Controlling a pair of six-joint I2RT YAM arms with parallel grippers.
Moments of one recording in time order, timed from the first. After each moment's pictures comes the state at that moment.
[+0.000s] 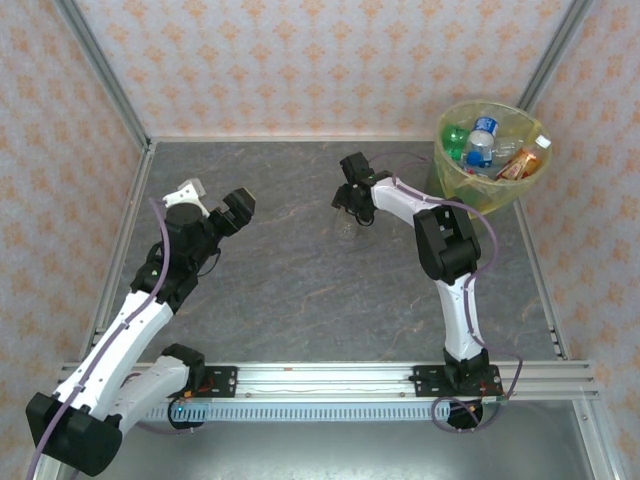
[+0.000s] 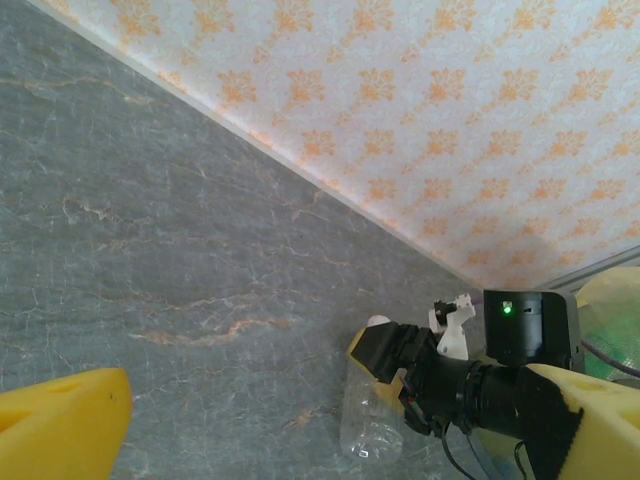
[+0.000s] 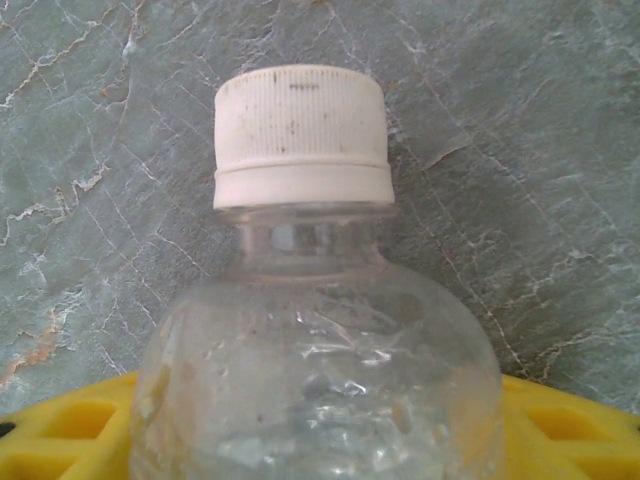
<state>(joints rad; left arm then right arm) -0.28 0.88 0.77 -0.23 -0.09 -0.79 0.46 2.20 1.67 -0.57 0.01 0.80</state>
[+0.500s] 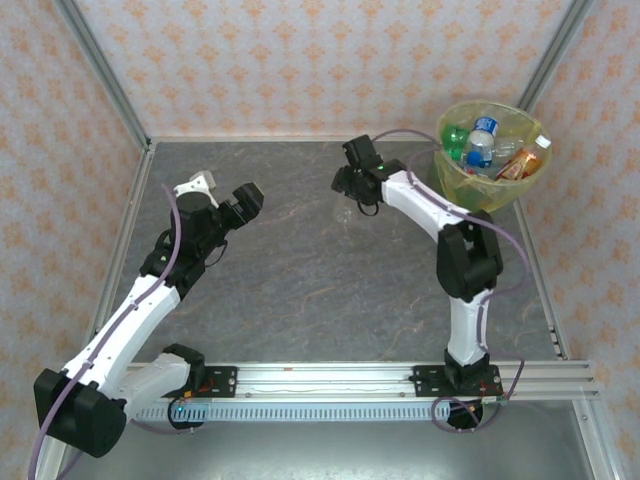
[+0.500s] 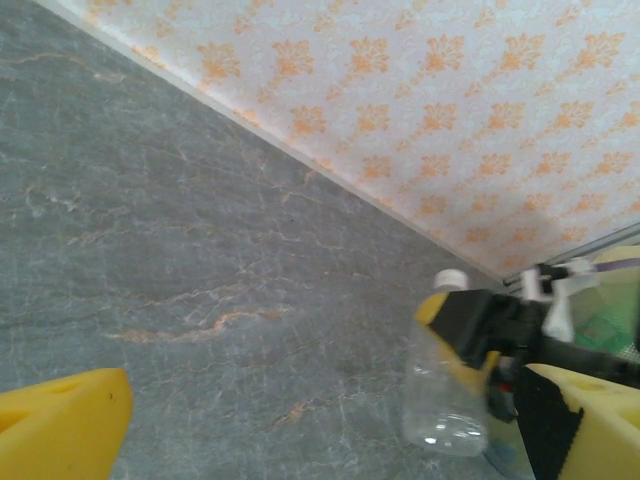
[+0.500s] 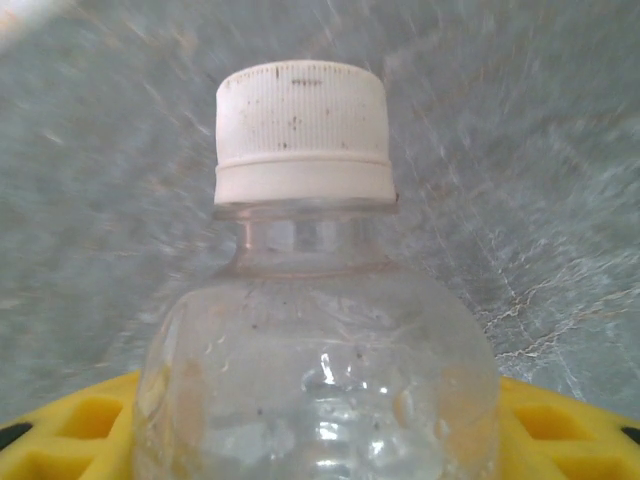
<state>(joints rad) -0.28 1.00 0.83 -0.19 -0.04 -0.77 0.49 1.94 1.67 -0.63 0.06 0.79</state>
